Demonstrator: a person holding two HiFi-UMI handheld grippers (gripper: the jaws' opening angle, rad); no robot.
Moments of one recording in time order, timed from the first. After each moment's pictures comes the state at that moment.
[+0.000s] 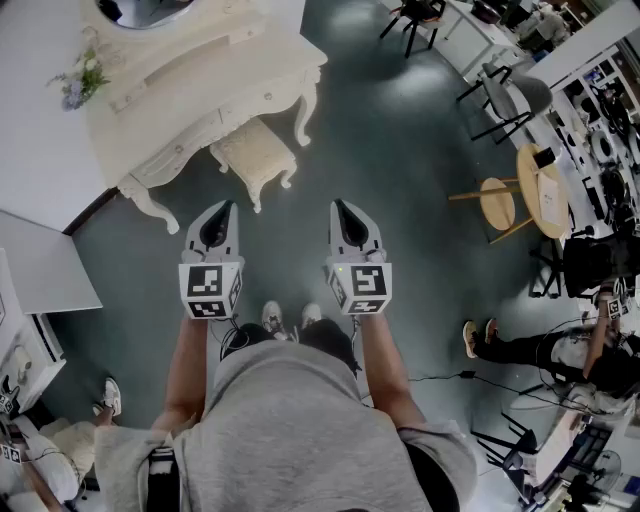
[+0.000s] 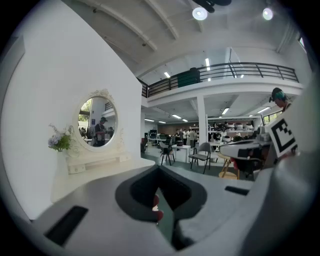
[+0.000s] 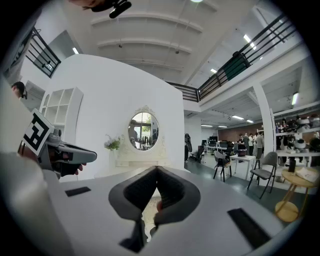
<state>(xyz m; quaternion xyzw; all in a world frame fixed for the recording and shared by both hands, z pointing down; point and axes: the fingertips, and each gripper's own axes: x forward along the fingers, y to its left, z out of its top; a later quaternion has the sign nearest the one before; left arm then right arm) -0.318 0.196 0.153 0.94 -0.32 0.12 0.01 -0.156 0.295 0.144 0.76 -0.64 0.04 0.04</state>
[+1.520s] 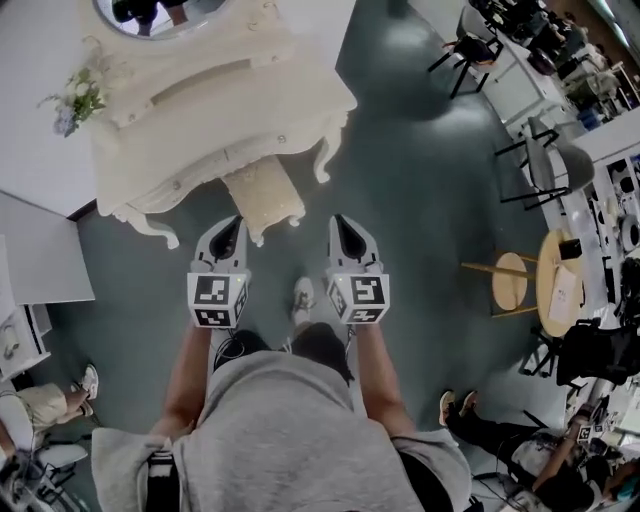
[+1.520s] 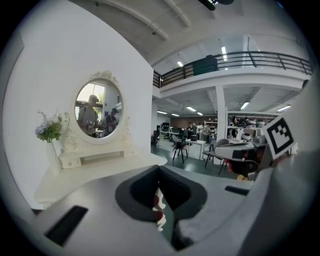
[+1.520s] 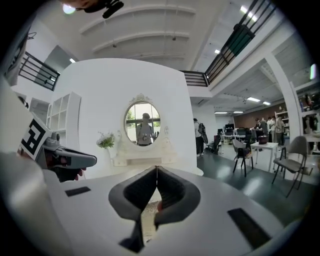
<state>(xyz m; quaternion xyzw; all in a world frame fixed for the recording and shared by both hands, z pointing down) -0.182 0.038 0.199 0.91 -0.39 0.15 0.06 -0.012 0.095 0.195 0.70 -0.71 0.09 0.03</state>
